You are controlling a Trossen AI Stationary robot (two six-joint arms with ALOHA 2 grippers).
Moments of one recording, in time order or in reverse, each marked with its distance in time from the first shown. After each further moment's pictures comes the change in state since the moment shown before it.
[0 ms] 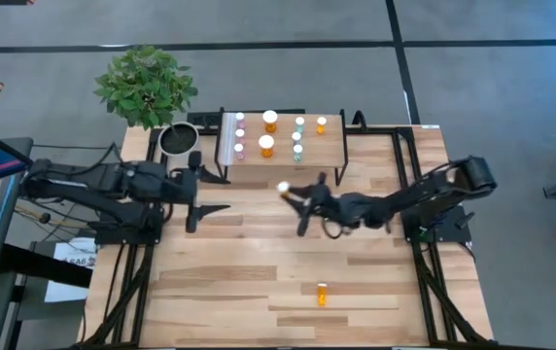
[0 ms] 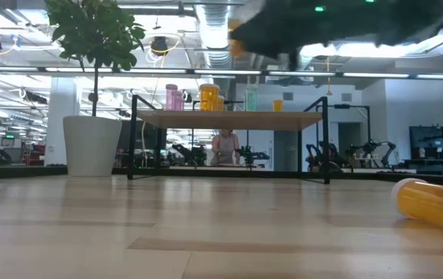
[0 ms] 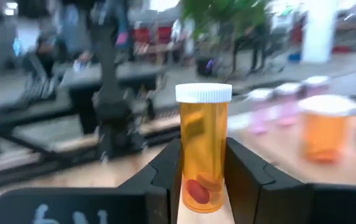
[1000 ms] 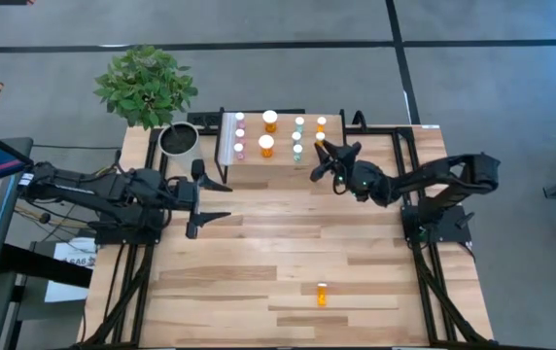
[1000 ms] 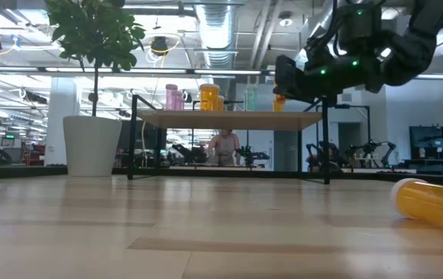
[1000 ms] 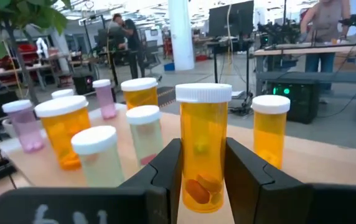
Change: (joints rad) left arm 0.000 -0.089 -0.253 0.342 0.072 0.036; right arm -0.383 -0.049 -0.249 0.201 0.167 0.022
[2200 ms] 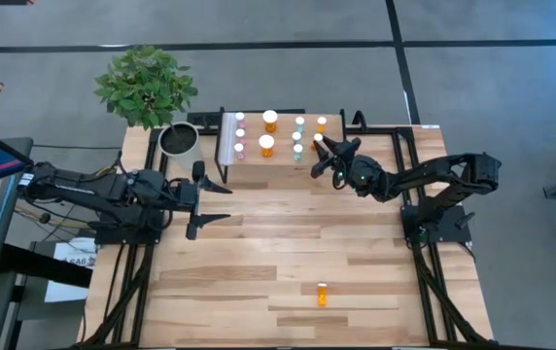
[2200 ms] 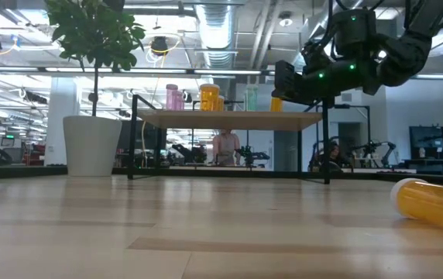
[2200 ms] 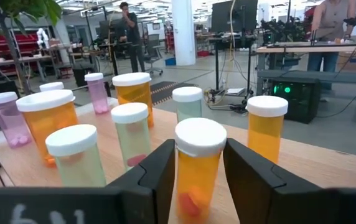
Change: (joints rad) left arm 0.000 0.000 0.000 -0.051 0.006 0.008; right arm -0.062 0.008 0.000 -0.073 -0.076 -0.002
